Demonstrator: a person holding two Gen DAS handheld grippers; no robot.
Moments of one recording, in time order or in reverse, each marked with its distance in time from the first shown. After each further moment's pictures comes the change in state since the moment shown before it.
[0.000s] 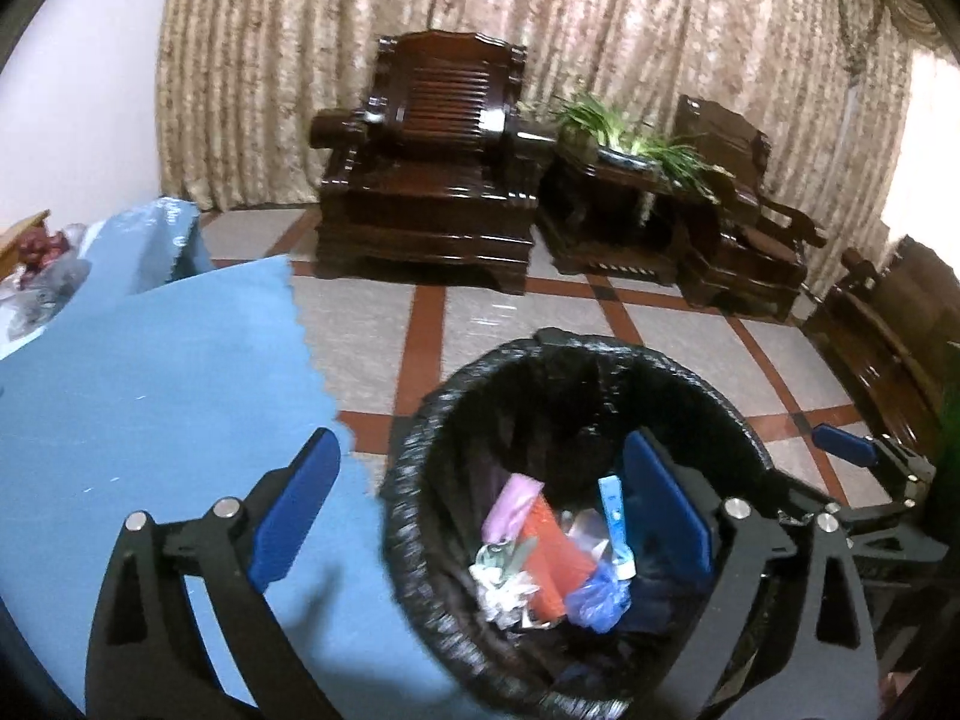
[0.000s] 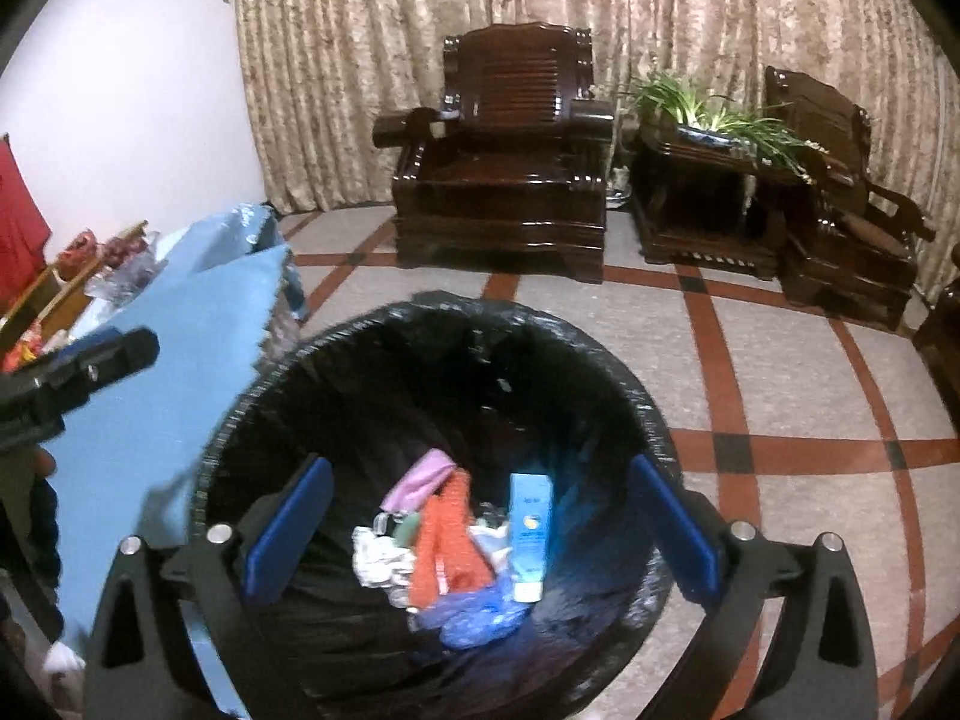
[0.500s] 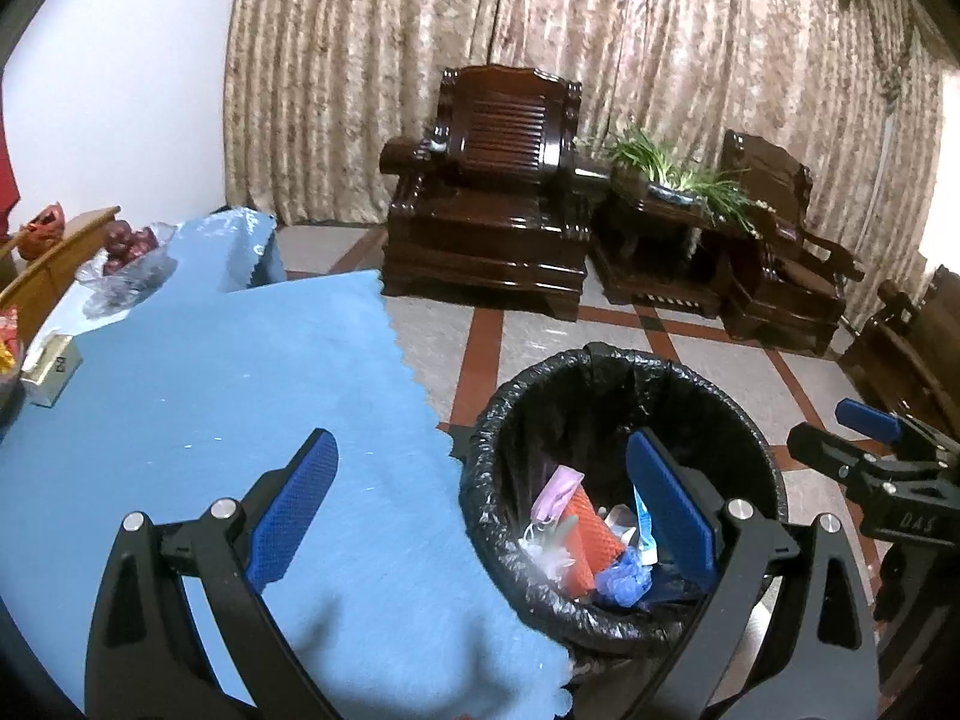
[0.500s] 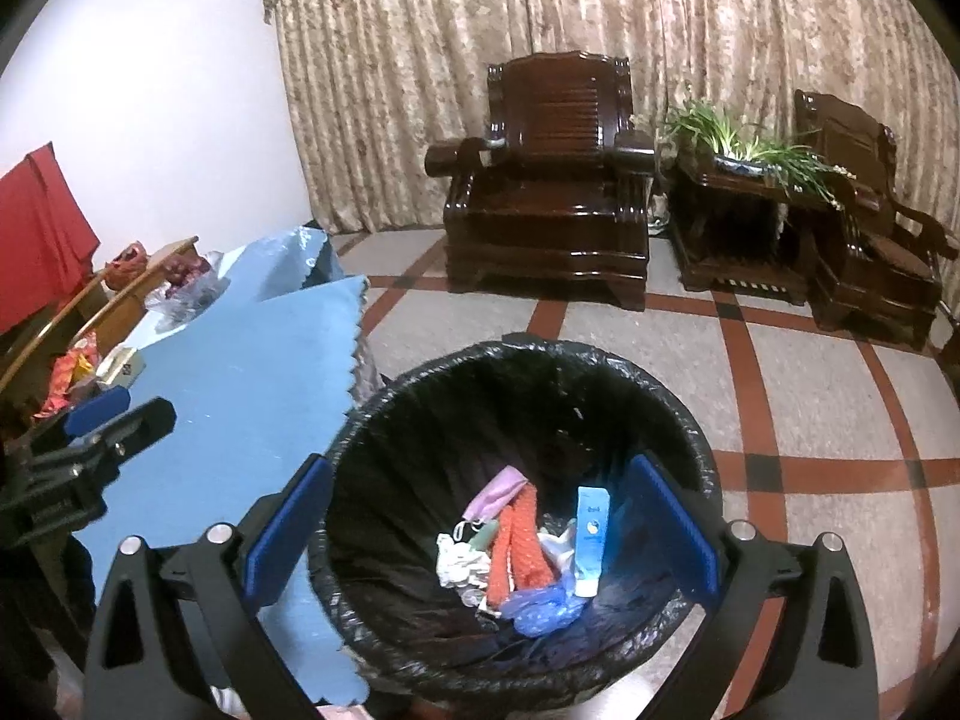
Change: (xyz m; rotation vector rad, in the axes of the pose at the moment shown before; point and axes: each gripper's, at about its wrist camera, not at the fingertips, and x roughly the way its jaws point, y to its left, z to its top) left arm -0.095 0.010 -0.015 -0.045 -0.073 0.119; right arm -0.064 0.045 0.012 -0.029 -0.054 0.074
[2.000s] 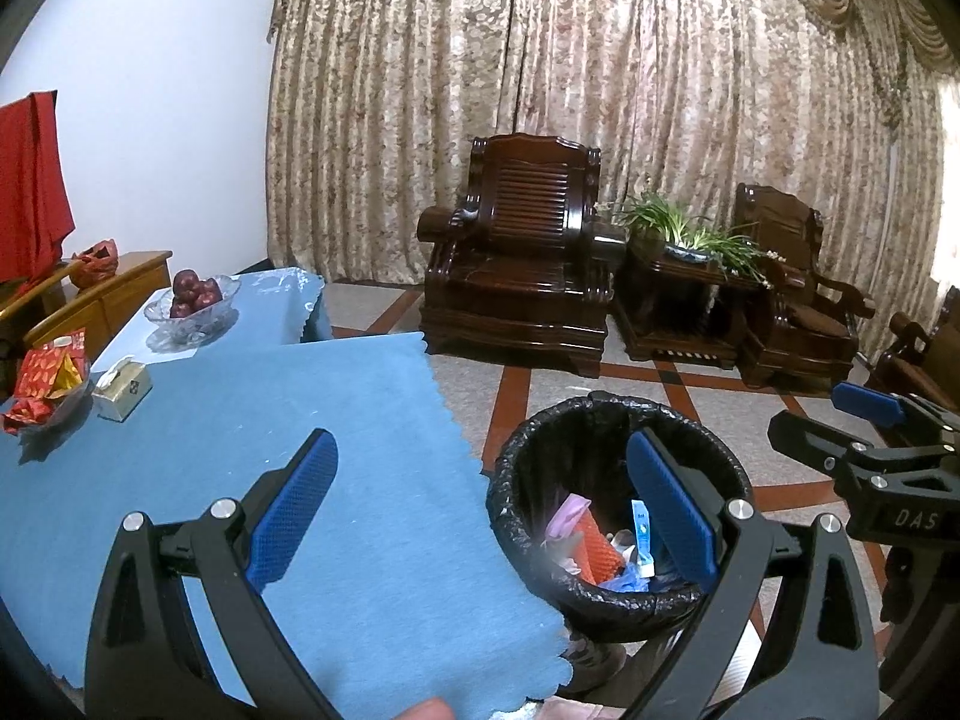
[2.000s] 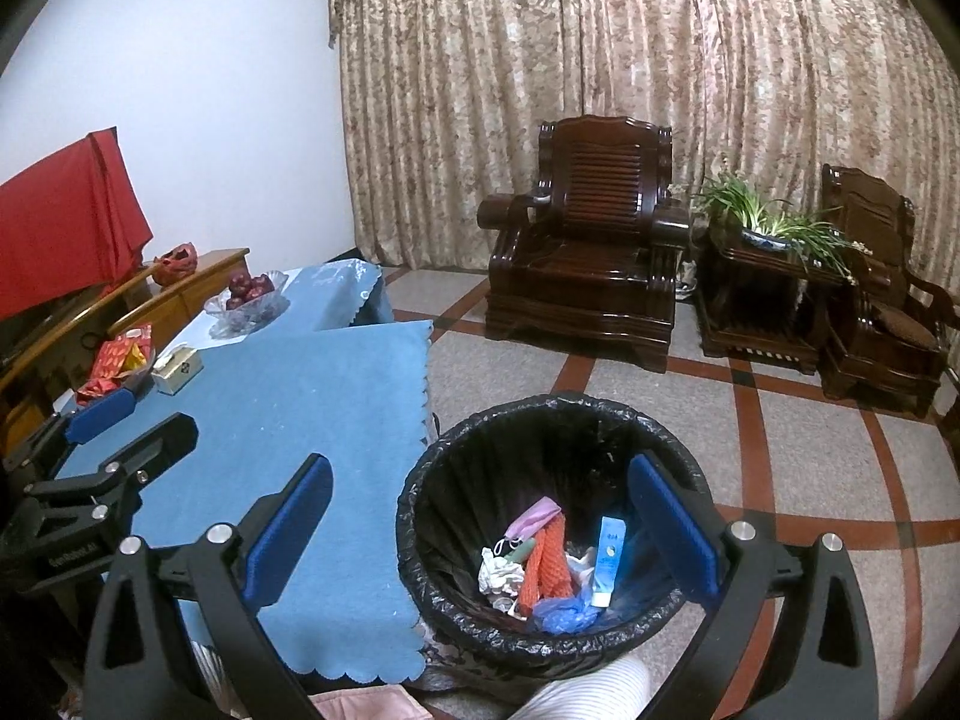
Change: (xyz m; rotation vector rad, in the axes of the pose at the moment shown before) left arm -0.113 -0.015 -0.011 -0.009 -0.151 0.080; right arm -0.091 0.050 0.001 -0.115 -0.110 0.048
